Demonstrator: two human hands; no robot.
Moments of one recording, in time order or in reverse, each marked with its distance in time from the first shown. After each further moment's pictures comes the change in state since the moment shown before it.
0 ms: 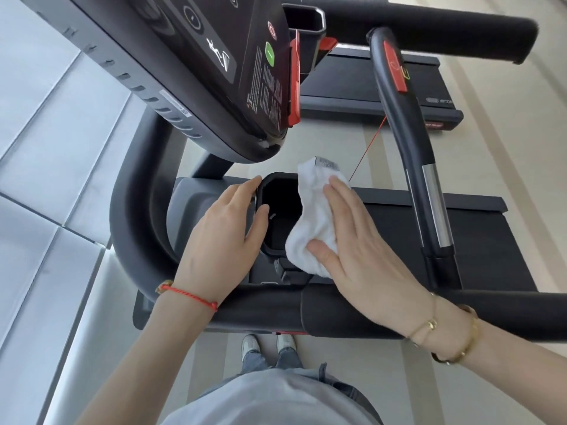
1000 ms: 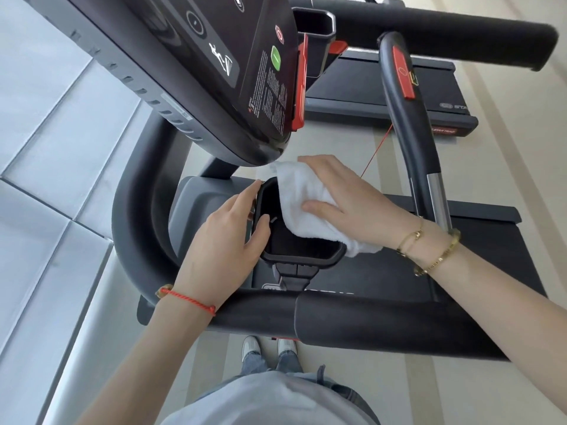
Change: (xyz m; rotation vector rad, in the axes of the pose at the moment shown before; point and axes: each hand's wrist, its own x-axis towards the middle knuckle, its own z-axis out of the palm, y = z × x) left_hand -0.002 -0.004 0.009 -0.014 0.005 0.009; right_hand 0.086 0.037 -0.019 0.072 -0.104 -0.201
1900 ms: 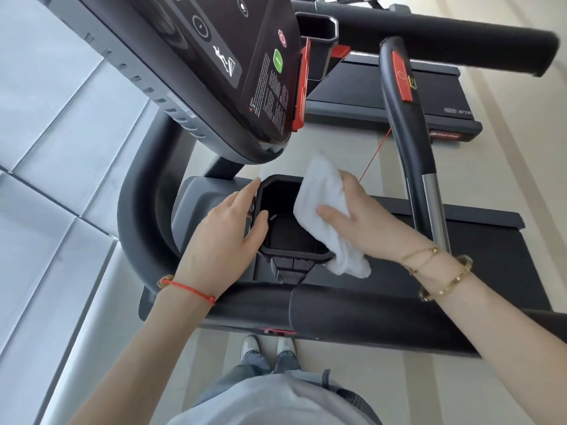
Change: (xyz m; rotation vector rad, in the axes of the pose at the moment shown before) left_hand -0.003 0.001 0.001 0.029 0.016 0.015; right_hand -0.028 0.002 0.005 0.310 -0.037 0.273
